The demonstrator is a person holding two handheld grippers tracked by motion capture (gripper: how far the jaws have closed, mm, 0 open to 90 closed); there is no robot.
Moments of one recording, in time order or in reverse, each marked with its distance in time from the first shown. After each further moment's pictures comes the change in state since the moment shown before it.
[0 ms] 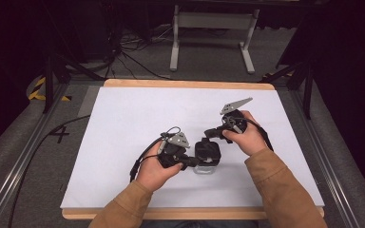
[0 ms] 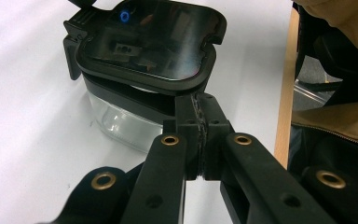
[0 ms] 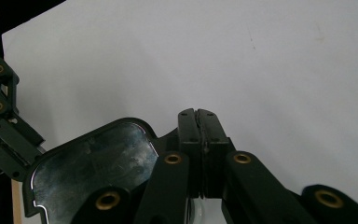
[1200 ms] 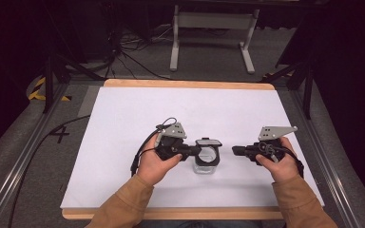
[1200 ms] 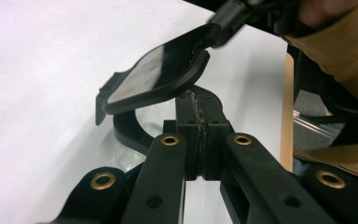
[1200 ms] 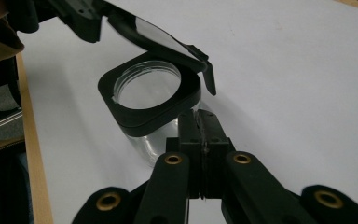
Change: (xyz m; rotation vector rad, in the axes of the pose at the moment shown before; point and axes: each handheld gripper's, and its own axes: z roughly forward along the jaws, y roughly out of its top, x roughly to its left) left arm 0.007 0.014 -0.014 -0.151 0.018 0.005; right arm 0.028 -0.088 -0.068 -0.173 -0.082 -0.044
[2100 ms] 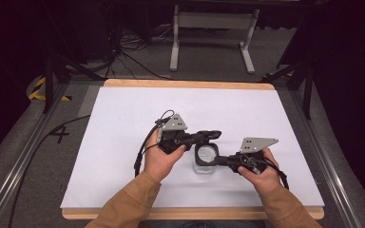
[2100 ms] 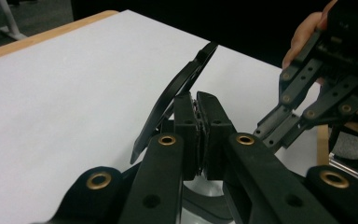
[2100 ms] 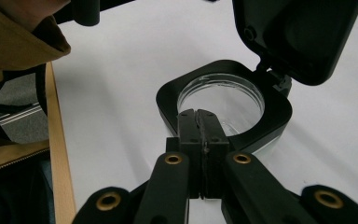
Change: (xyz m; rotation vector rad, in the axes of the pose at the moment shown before) left arm 0.005 0.014 0.003 -0.141 0.124 -0.019; right arm 0.042 0.000 0.036 -0.024 0.049 -0.060
